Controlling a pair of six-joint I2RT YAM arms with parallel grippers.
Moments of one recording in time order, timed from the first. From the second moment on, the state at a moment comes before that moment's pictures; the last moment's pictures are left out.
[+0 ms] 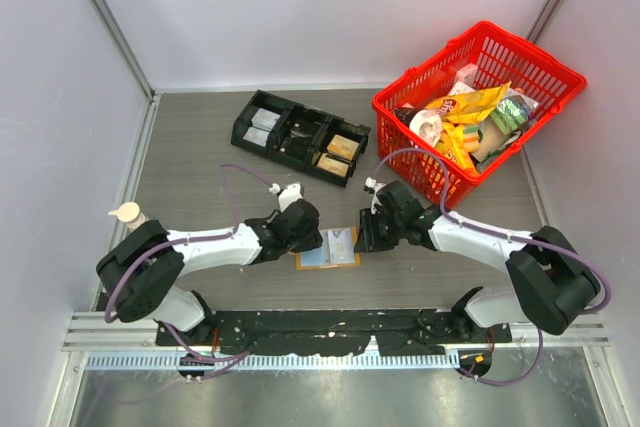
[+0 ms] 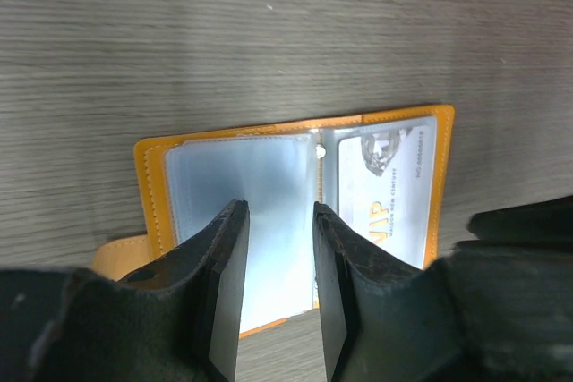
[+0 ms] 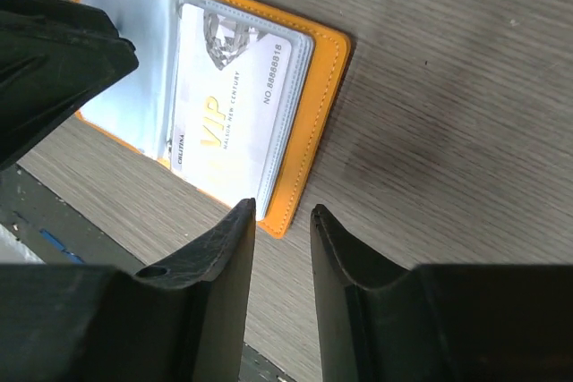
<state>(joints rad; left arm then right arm) -0.93 1.48 0.68 -0.07 -0.25 -0.99 0.66 1.37 0.62 -0.22 -0.28 0.49</state>
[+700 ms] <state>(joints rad) -0.92 1.35 0.65 -0.01 -0.18 -0.99 0.65 1.41 0.61 0.01 -0.28 0.60</state>
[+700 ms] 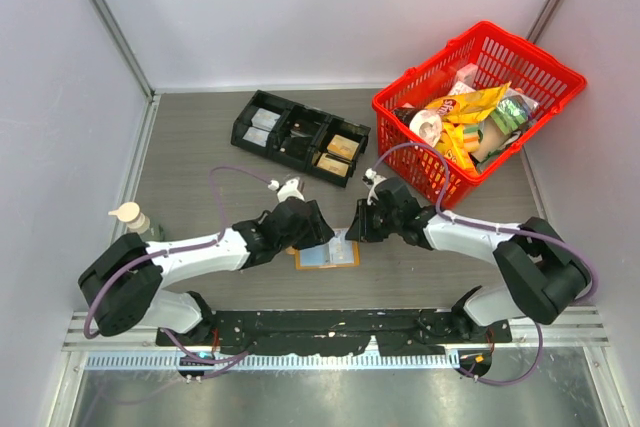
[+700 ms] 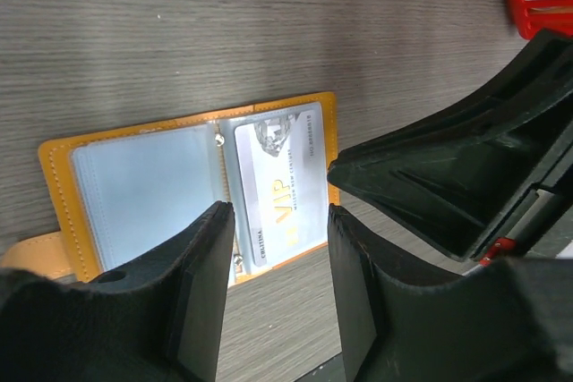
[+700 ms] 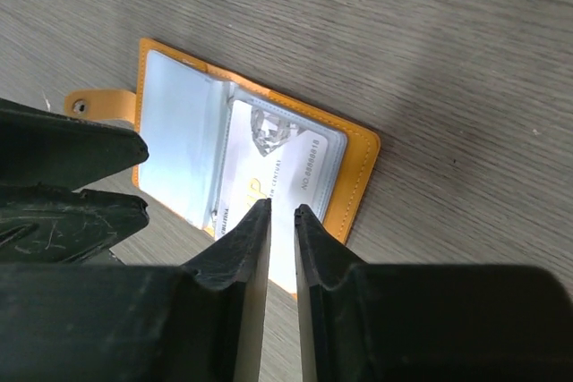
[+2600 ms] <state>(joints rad) -0.92 1.49 0.43 0.53 -0.06 -1.24 0.64 1.49 0.51 0.21 -0.36 0.63</state>
